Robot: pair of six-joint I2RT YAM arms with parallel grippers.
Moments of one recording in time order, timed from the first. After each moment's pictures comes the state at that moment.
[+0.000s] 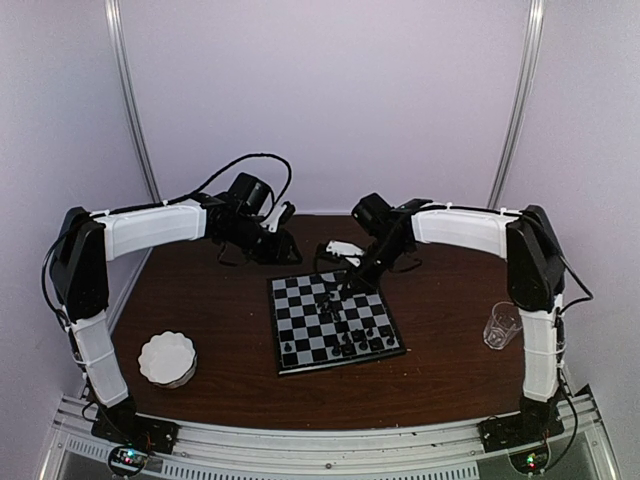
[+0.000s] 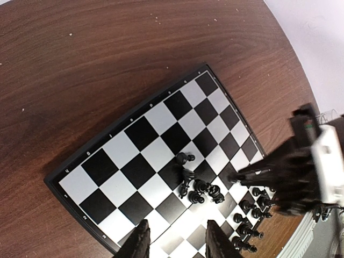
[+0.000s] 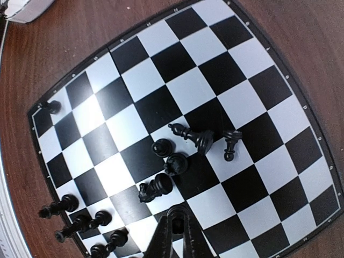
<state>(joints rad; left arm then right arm) -0.62 1.87 1.51 -0.51 0.32 -0.33 0.67 2.12 1.73 -0.79 -0.40 -0.47</state>
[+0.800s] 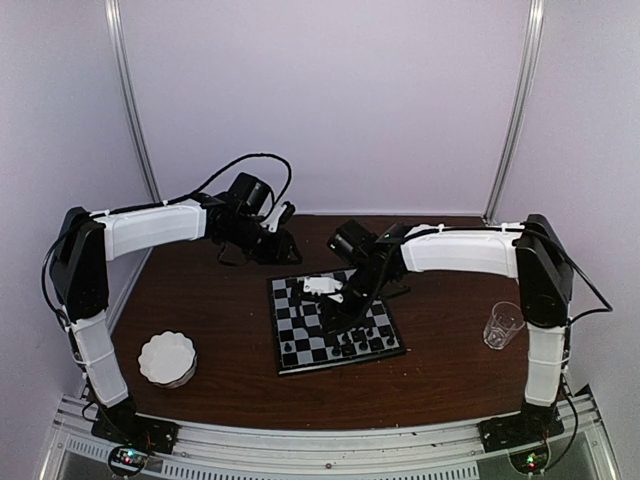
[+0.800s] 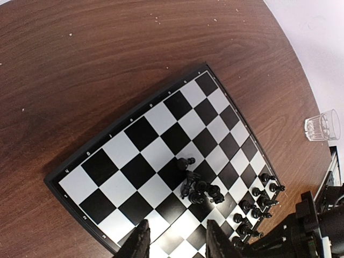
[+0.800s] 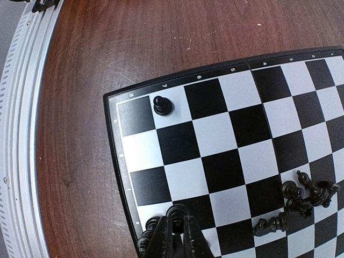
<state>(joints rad) -0.62 1.87 1.51 -0.51 0.32 -0.33 0.87 1.99 1.55 -0.71 -0.43 -0.54</state>
